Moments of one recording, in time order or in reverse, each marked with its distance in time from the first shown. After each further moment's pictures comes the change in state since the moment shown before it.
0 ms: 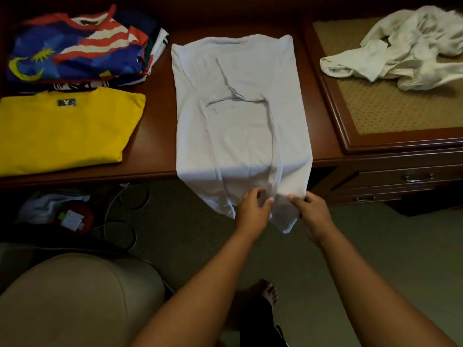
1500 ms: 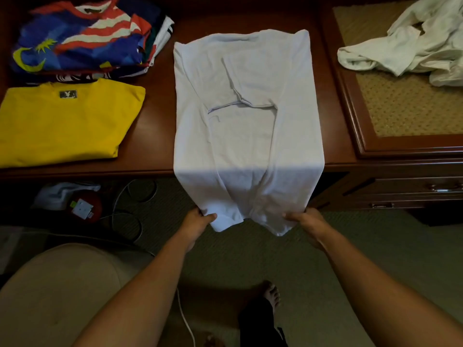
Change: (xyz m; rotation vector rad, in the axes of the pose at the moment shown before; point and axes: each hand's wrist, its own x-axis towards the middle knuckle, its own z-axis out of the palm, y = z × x) left_hand 0.017 -0.085 -0.083 -0.304 0.005 -0.532; right_hand 0.049 0.038 -0.006 -0.012 -0.166 0.275
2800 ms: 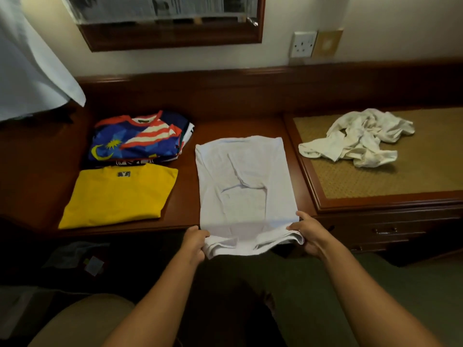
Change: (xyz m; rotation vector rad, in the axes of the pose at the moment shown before) left_hand -0.133 0.137 -0.052 -0.402 0.102 -0.015; right_hand -0.157 -0.160 0.003 0.238 0.000 -0.028
